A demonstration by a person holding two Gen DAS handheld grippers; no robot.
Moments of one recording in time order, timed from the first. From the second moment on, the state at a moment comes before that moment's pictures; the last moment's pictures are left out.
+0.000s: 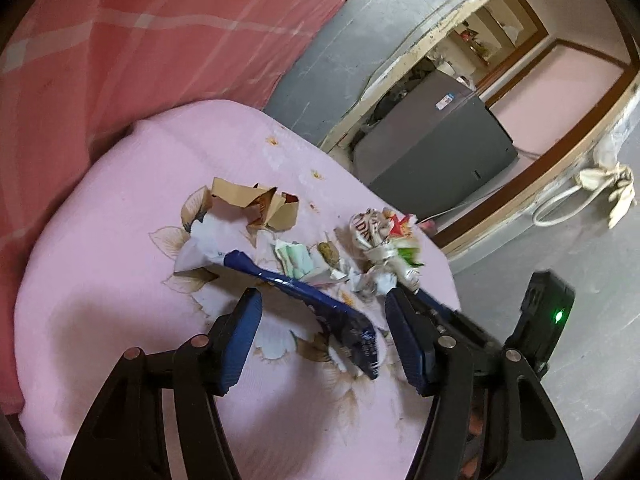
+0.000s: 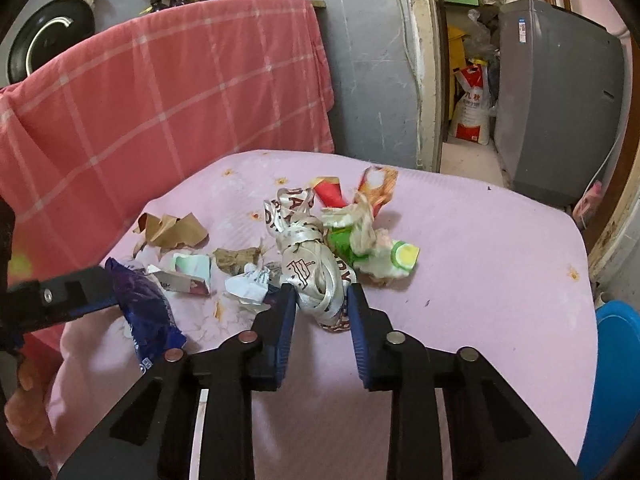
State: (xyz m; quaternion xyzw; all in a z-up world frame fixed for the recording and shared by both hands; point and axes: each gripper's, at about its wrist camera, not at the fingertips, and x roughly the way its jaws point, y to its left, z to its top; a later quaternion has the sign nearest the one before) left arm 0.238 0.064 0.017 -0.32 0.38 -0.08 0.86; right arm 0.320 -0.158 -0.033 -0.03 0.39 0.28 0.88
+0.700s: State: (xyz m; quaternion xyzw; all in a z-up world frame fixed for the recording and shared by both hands) left arm 0.236 0.057 0.014 -0.32 0.41 -0.05 0.85; right arm 0.267 -0.185 -0.015 0.01 0.33 0.31 0.89
